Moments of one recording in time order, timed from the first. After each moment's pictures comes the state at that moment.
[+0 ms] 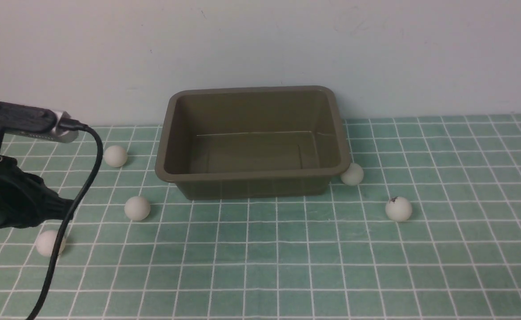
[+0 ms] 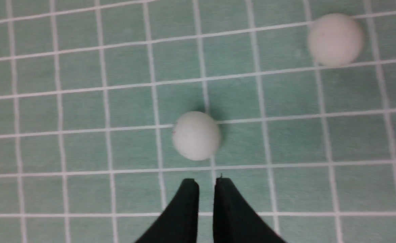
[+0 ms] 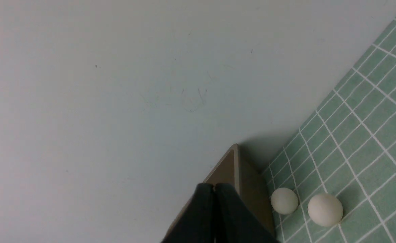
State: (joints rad) right arm 0.04 -0.01 0.00 0.99 0.33 0.03; left arm 0.04 1.36 -0.92 0.17 0.72 0.00
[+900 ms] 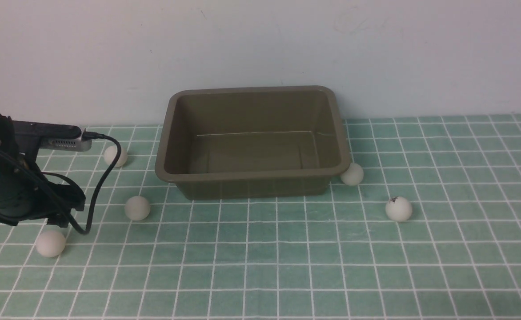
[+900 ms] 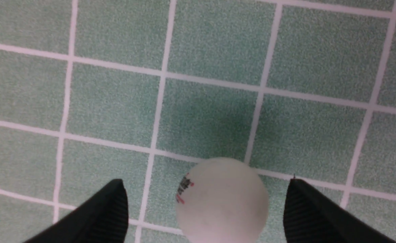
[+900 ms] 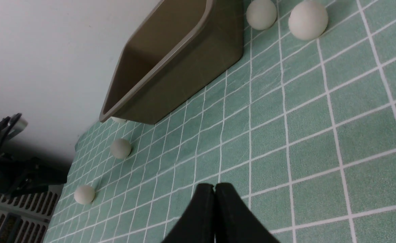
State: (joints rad) right arm 0.04 -0.01 -0.01 0.87 0.72 -0.06; left arm 0.11 1.80 -1.06 0.16 0.65 -0.18
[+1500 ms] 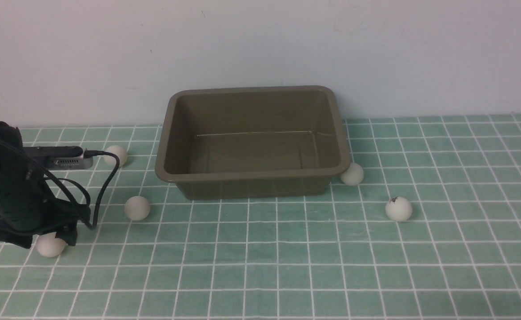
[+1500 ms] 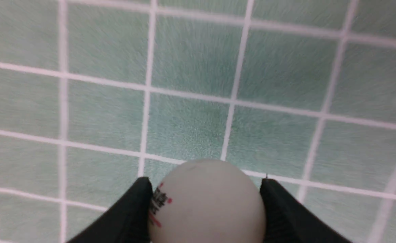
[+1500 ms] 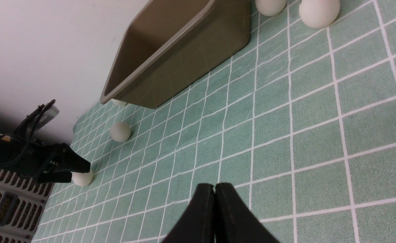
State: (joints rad) right arm 0.04 -0.01 -0.01 0.87 0.72 -0.07; left arm 0.11 1.82 -1.17 0.08 0.77 -0.10
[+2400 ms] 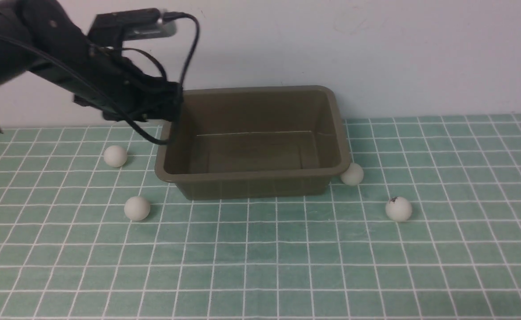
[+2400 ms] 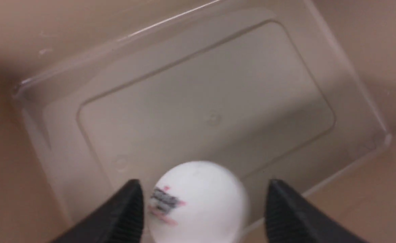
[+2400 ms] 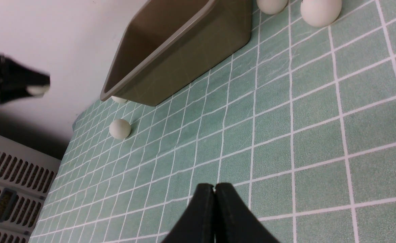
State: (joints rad) right arm 0.04 -0.01 -0.02 0.88 0.79 -0.10; left arm -0.28 2.04 -1.60 -0.40 0.62 0.35
